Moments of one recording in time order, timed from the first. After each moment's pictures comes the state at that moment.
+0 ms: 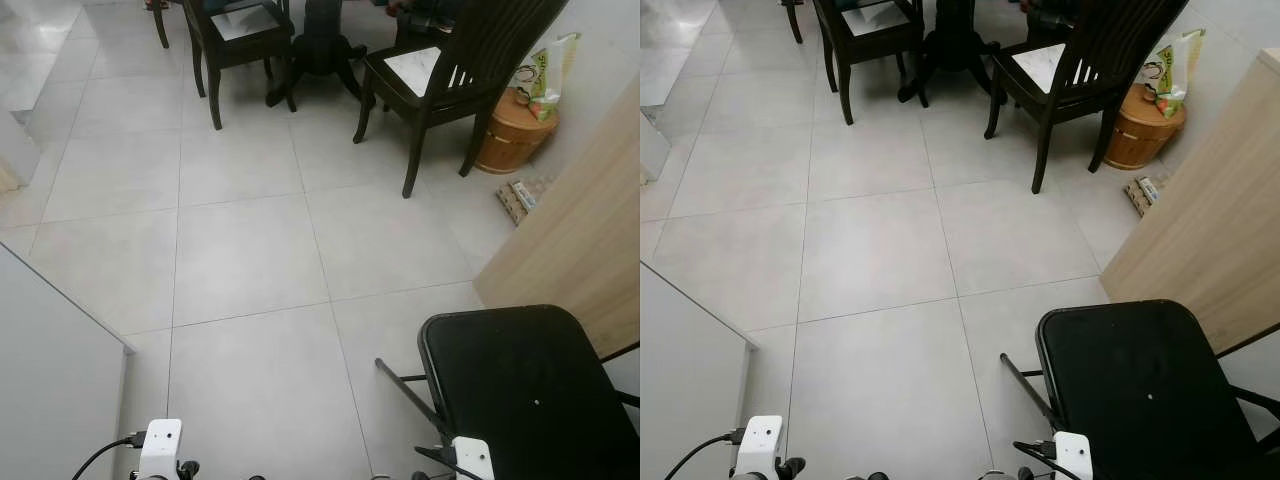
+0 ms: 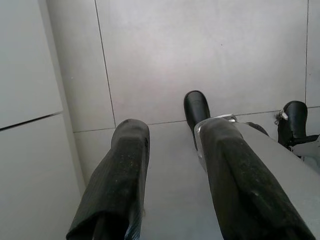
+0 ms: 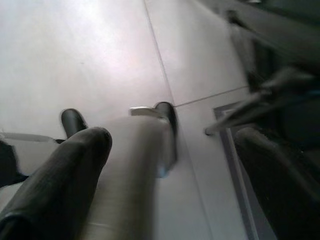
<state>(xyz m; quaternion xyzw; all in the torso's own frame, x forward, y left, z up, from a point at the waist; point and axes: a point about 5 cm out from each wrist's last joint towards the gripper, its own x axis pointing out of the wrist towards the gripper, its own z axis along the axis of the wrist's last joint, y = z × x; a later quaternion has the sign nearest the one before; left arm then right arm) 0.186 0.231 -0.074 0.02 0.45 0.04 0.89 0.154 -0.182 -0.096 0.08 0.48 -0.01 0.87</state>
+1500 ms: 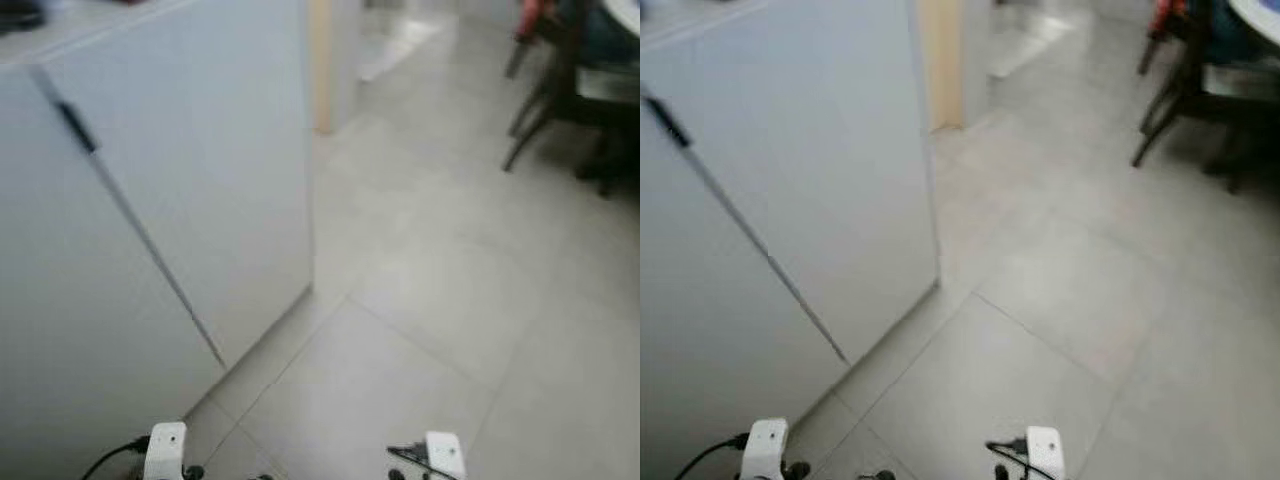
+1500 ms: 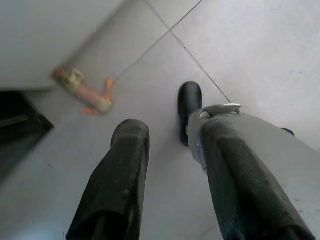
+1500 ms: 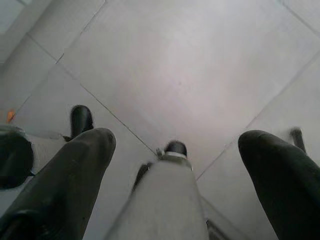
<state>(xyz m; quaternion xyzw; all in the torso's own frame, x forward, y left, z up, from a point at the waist) 0.184 0.226 -0.077 0.00 0.46 0.06 0.88 0.170 -0.156 -0.092 0.06 0.47 0.02 0.88</state>
